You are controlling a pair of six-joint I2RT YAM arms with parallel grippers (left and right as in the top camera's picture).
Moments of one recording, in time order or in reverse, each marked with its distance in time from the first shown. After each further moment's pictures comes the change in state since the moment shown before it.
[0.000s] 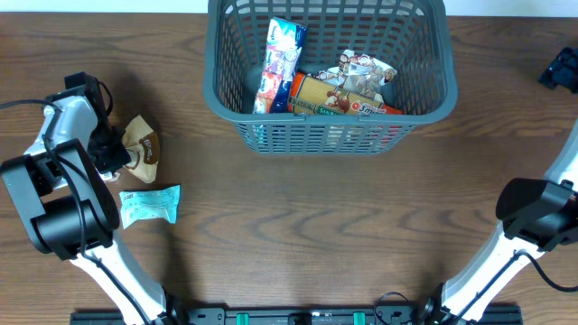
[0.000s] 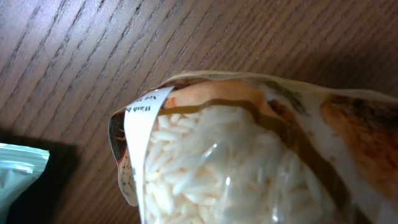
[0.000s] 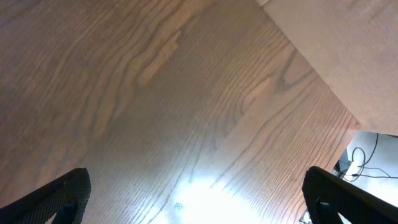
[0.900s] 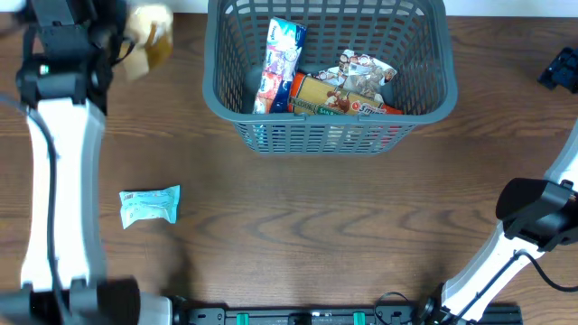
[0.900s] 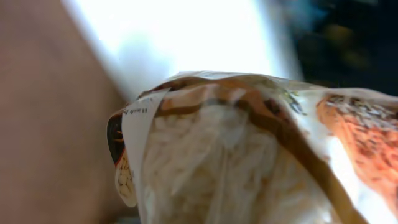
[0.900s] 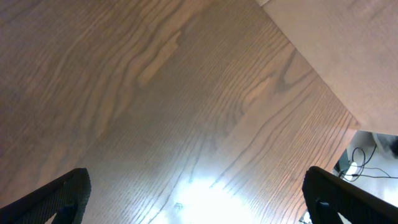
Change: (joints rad) left arm -0.319 -0.510 0.340 0.341 0.114 0.723; right arm 0.000 0.000 0.000 0.000 0.000 0.000
